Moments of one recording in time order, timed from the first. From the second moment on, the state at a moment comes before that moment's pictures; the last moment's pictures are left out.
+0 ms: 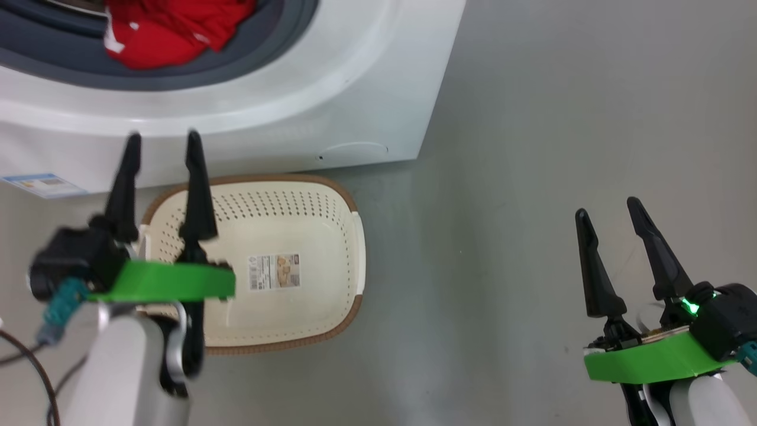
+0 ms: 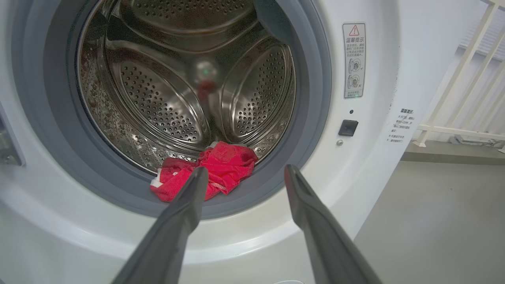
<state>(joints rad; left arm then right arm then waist) -0.44 0.08 -0.08 0.16 -0.29 0.09 -0.24 -0.07 -0.04 -0.01 -0.04 0.24 0.12 -0.26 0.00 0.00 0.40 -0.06</state>
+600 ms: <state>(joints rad) -0.80 0.16 -0.05 0.39 -0.32 0.06 -0.19 -0.13 -0.04 0.01 -0.04 0.24 0.12 -0.26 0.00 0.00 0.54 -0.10</state>
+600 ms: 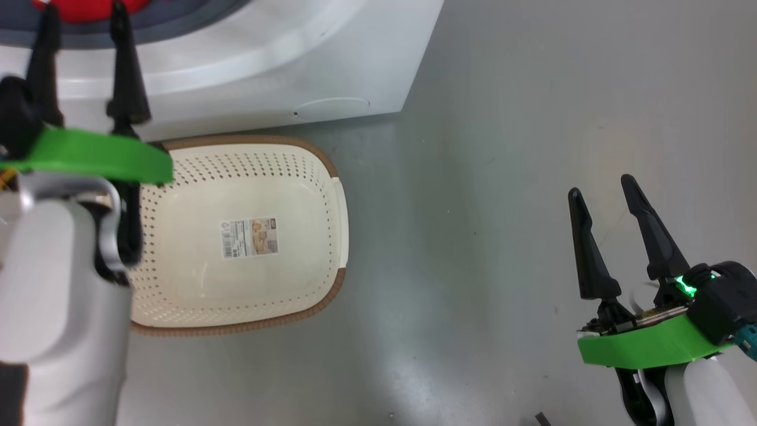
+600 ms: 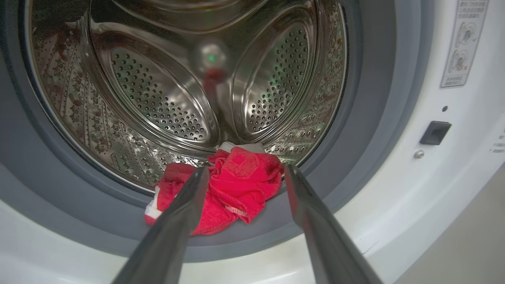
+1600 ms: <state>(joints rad) -1.27 0.27 -0.06 0.93 -0.30 0.05 -0.12 -0.18 -0.04 0.10 -0.01 0.25 0.12 -0.26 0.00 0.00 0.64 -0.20</state>
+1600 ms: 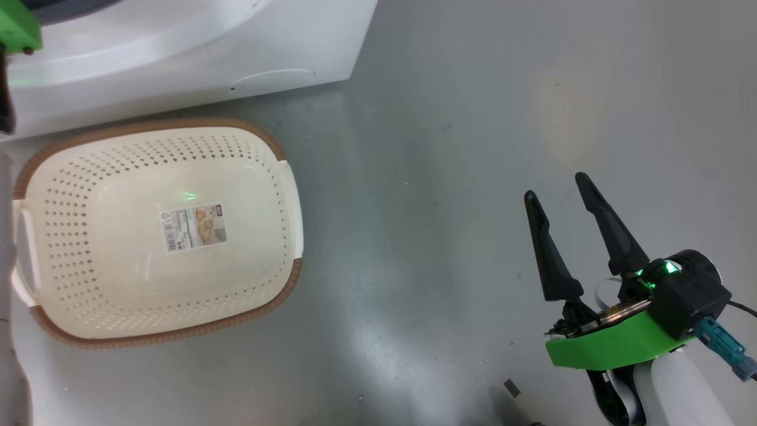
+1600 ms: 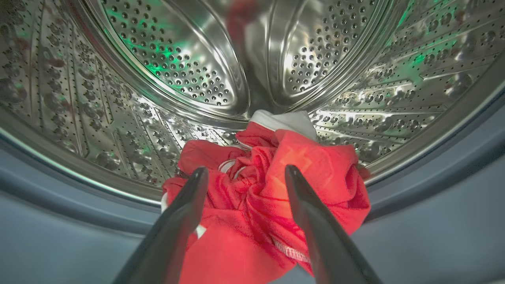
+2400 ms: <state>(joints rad) -1.38 0.37 -0.09 1.22 -0.29 0.13 0.17 -0.17 -0.04 0.15 -0.01 0.26 0.12 -0.26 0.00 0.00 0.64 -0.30</state>
